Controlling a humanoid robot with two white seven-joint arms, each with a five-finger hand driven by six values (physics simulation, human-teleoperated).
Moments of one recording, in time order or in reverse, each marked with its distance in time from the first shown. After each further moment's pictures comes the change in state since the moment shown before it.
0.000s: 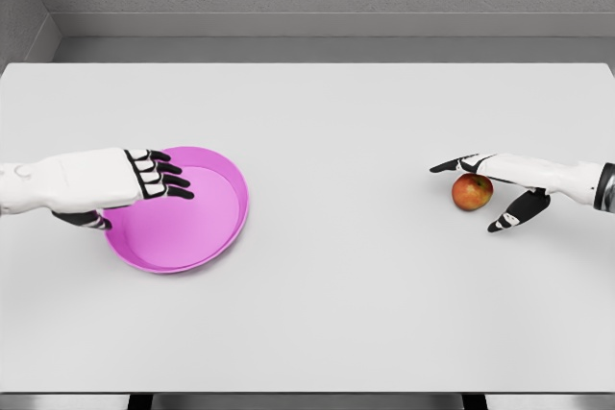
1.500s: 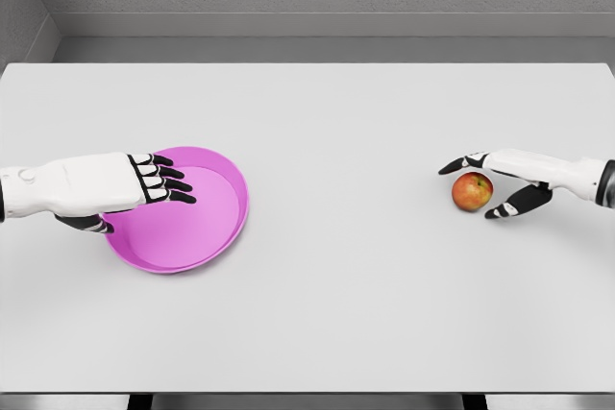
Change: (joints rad) left arm -0.002 -0.003 -0.012 0.000 -0.002 0.000 0.000; right arm -0.018 0.026 -0.006 0.070 0.002 0.000 0.000
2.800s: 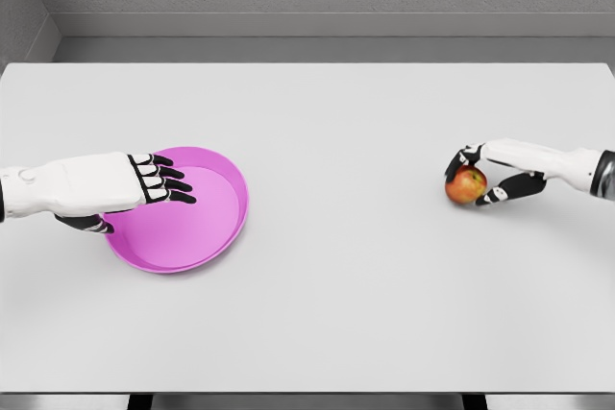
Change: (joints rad) left arm 0.000 0.000 0.000 0.000 0.000 0.000 0.000; right arm -0.031 0.028 -0.010 0.015 -0.004 0.000 0.000
